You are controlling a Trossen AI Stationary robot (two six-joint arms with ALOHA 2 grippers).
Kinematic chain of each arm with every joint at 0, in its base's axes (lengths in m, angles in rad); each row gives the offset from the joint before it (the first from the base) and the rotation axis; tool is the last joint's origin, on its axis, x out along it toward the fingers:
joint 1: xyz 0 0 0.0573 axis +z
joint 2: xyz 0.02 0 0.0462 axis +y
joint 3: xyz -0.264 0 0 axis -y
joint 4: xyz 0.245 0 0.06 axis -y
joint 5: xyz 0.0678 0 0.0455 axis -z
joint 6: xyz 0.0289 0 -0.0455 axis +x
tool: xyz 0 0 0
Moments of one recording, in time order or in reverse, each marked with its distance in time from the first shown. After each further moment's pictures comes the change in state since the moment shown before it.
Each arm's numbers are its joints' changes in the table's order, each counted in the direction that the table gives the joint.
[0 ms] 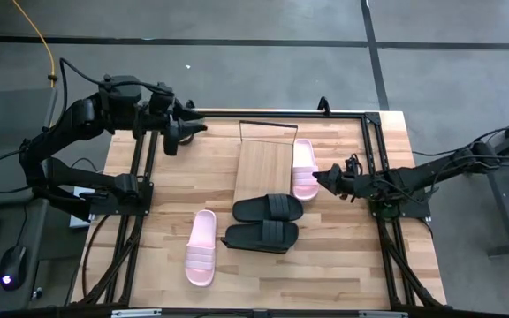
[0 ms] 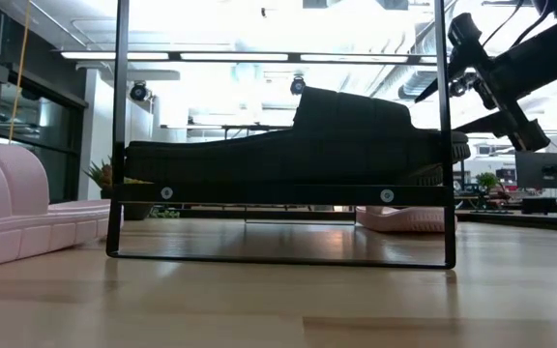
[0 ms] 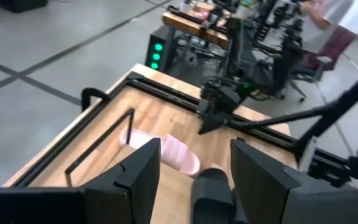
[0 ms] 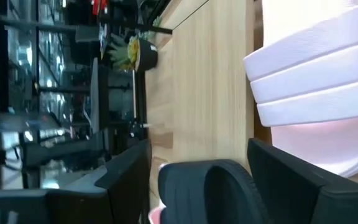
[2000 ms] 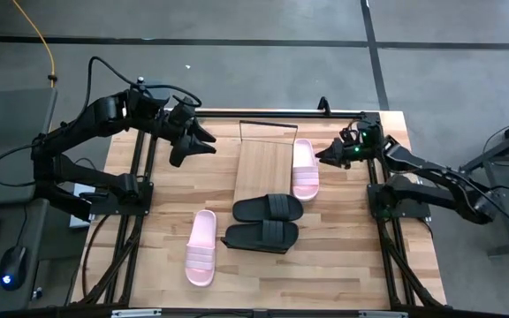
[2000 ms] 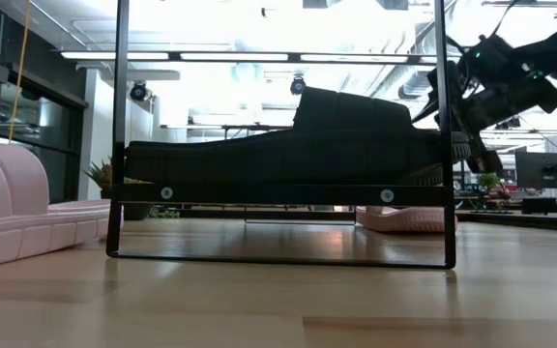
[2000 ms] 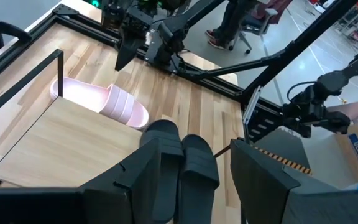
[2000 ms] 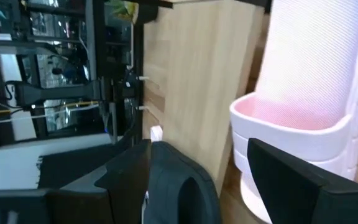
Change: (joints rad) left arm 0.000 0.103 0.000 -0.076 0.287 -0.030; right arm -1.096 0.136 0.002 0.060 -1.351 -0.696
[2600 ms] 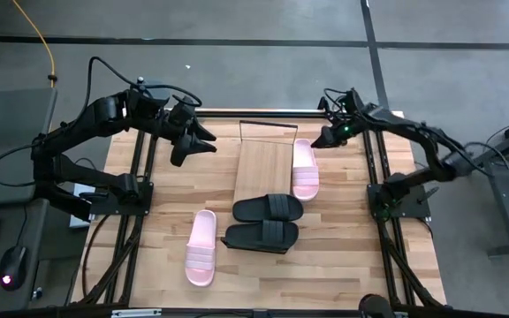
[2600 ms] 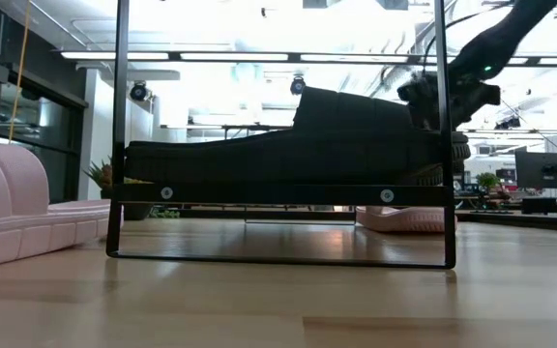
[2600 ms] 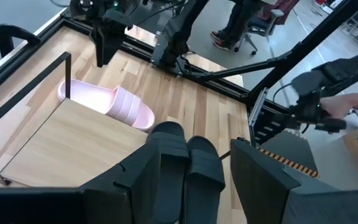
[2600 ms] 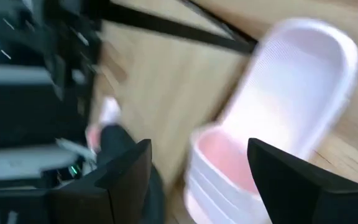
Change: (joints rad) left arm 0.000 0.000 0.000 0.001 -0.026 0.006; right arm -0.145 0.514 0.466 -0.518 -0.125 -0.733
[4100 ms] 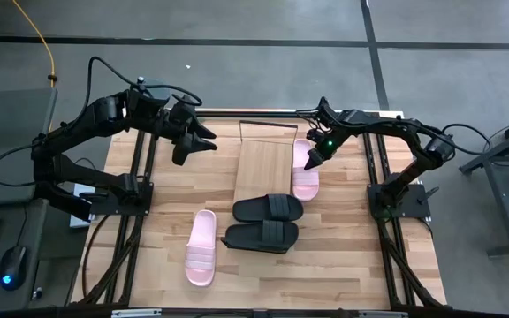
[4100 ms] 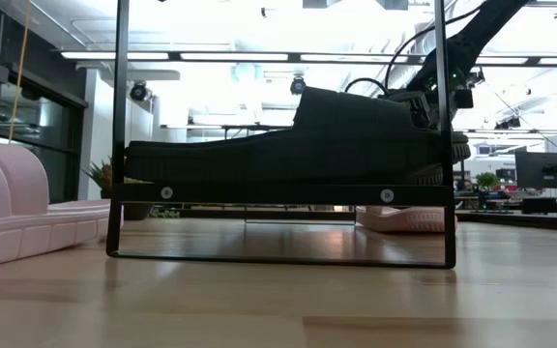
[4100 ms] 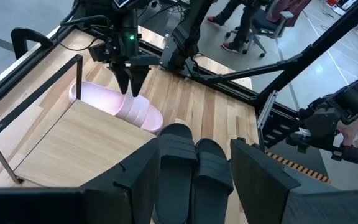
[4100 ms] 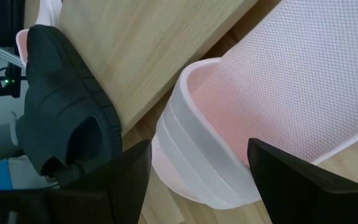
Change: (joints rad) left arm 0.000 0.000 0.000 -0.001 -0.037 0.002; right arm 0.242 0.185 0.091 -0.152 0.121 -0.225
